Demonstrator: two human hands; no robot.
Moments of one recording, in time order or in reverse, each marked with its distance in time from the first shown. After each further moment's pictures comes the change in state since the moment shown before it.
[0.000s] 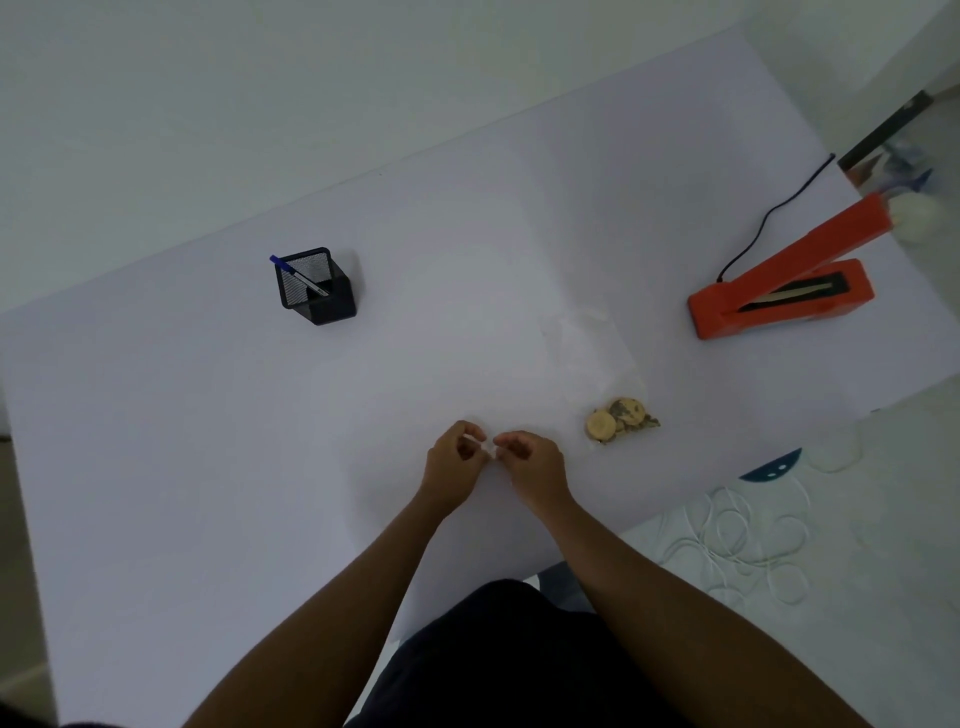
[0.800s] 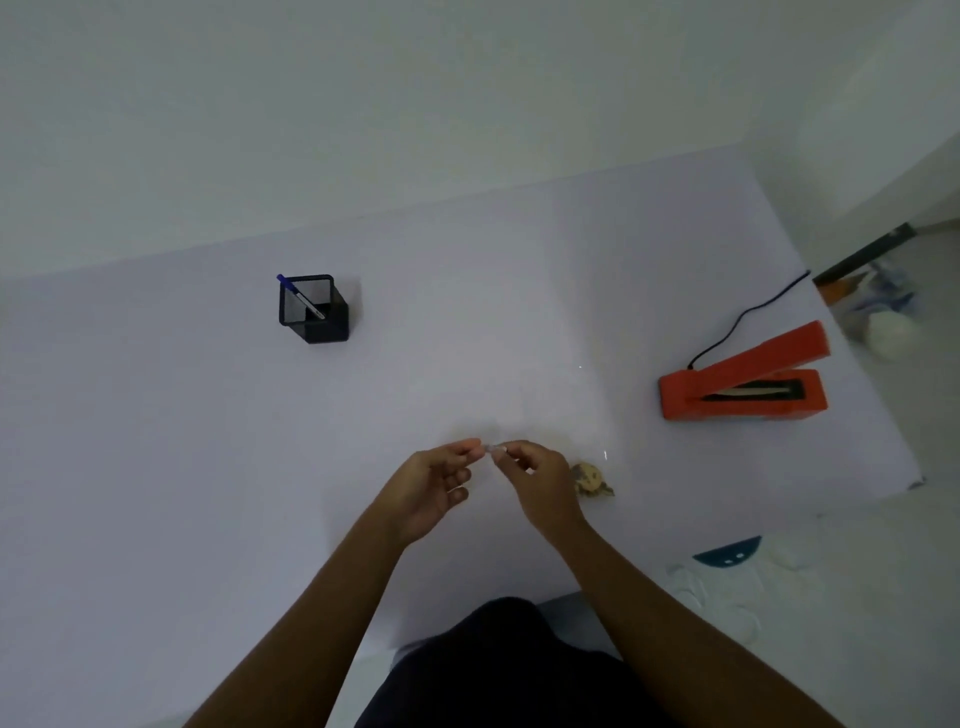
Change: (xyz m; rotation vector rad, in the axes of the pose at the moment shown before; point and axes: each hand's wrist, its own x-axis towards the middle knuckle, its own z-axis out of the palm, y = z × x) left_hand -0.018 0.095 -0.020 -1.096 -0.225 -0.420; right_hand 0.010 -0.066 -0.087 -0.016 -0.094 -0.259
